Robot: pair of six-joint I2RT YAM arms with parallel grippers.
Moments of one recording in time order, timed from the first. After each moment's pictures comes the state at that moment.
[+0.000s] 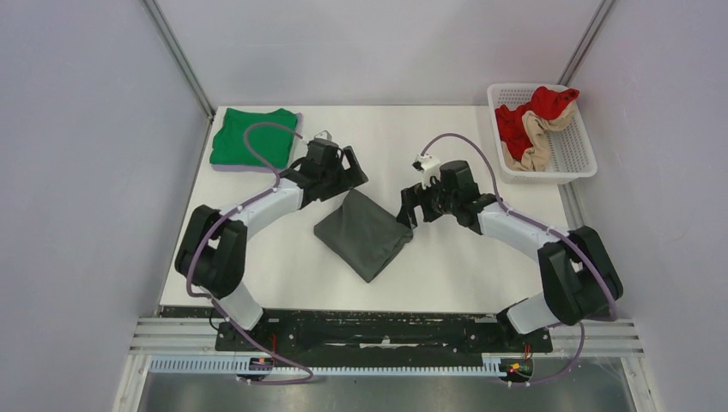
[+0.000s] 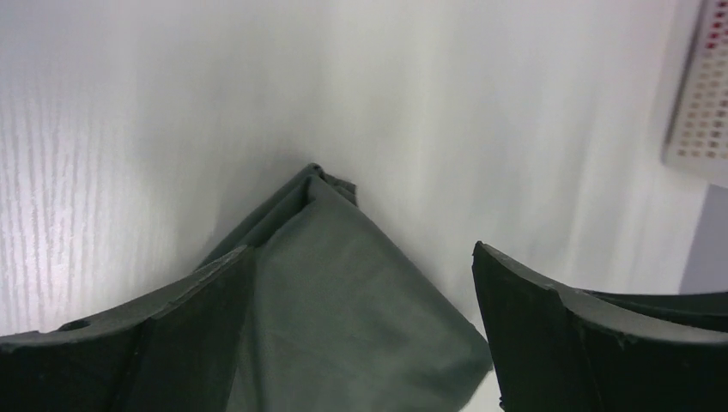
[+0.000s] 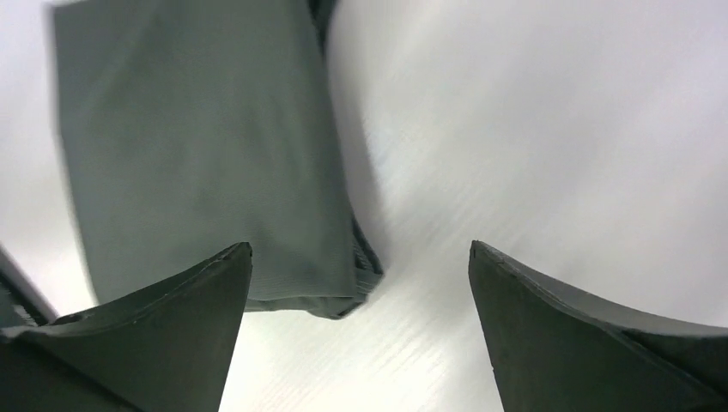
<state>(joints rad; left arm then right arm) -0.49 1.69 1.11 -0.19 -0.07 -0.79 0.45 1.52 0.83 -0.06 -0.34 0.05</state>
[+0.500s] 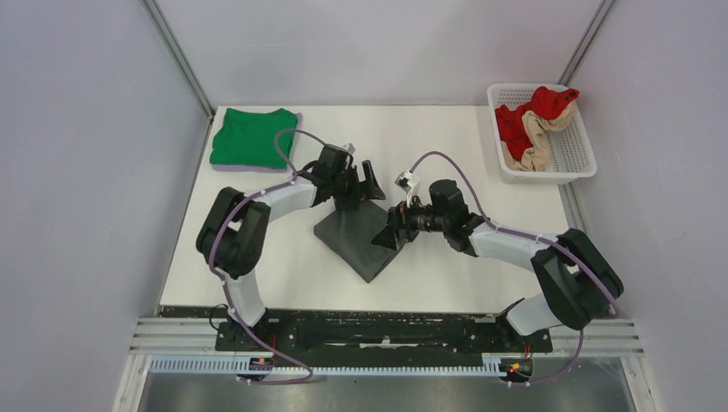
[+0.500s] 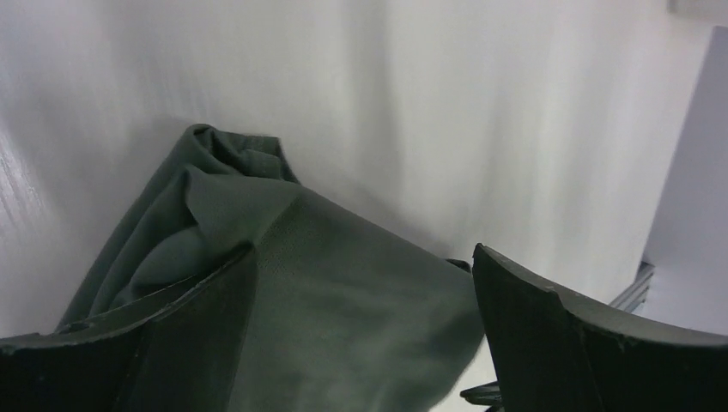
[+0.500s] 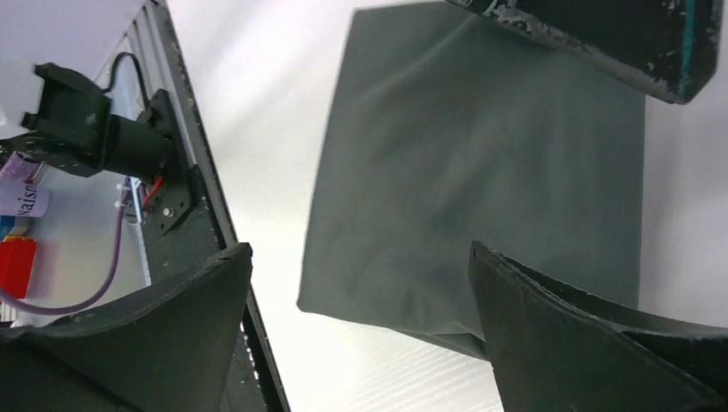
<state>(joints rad) -0.49 1.79 1.14 -0.13 0.28 -0.69 0.59 1.42 0.64 0.34 -0.65 0.30</state>
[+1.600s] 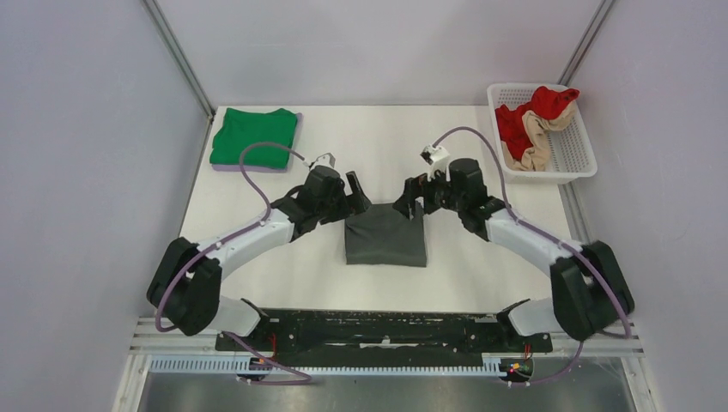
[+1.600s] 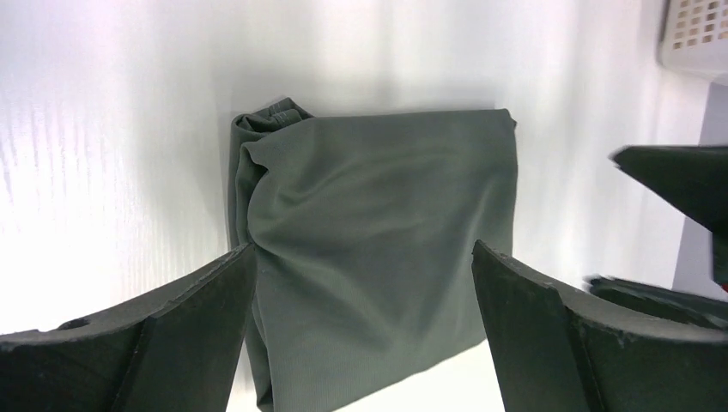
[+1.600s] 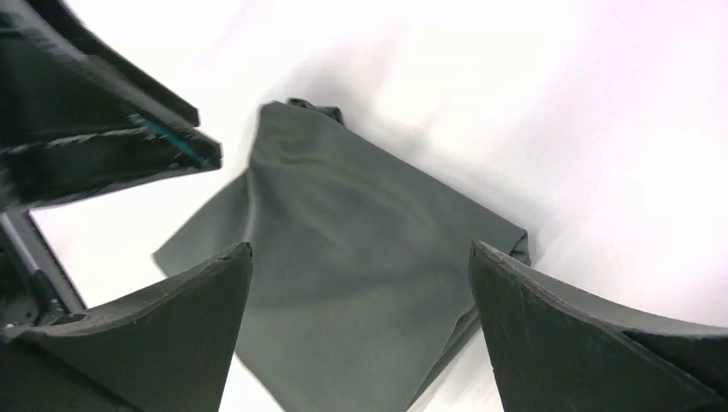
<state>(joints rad) -0.62 1.44 0.87 -0.15 -0.08 -0.79 0.44 1.46 0.81 0.10 -0.40 0.14</state>
